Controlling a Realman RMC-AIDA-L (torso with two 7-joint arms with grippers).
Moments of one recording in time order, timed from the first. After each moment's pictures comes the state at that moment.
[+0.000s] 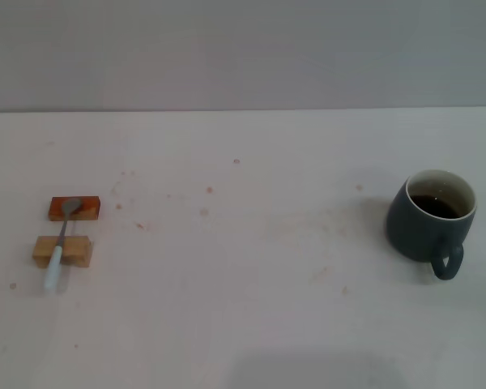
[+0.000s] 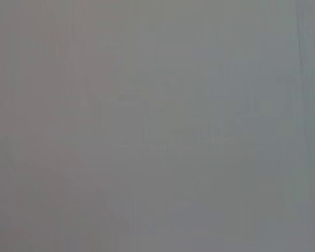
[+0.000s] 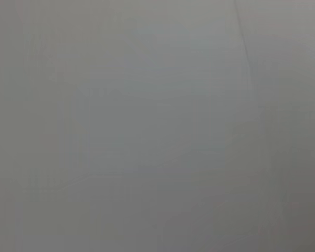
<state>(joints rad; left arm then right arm) -0.13 -2.07 -1.37 -0.20 2.53 1.35 -0.09 0.14 2.09 0.85 0.19 -1.90 -1.61 0.10</state>
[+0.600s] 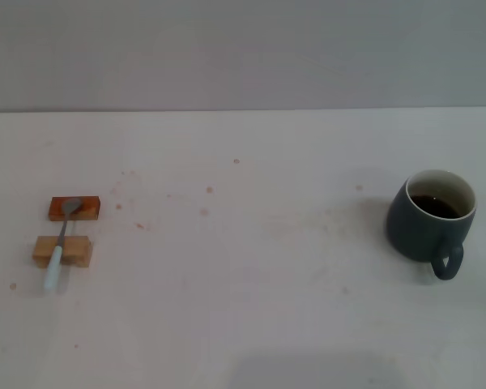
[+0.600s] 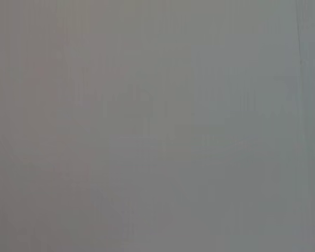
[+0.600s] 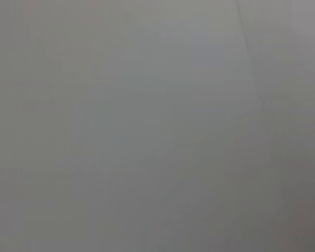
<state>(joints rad) -0.13 -2.07 -1.37 -0.20 2.53 1.35 -0.09 0.15 2.09 0.85 0.19 -1.90 -1.57 0.10</state>
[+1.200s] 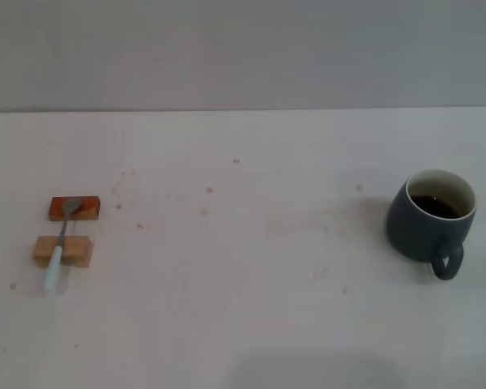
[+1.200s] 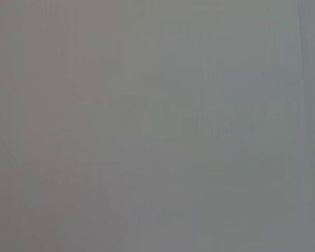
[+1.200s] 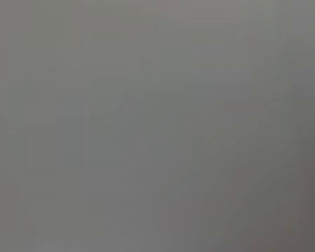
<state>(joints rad) -0.13 -2.07 -1.37 -0.20 2.53 1.35 -0.09 0.22 2.08 0.85 0.13 -1.90 -1.38 0.10</state>
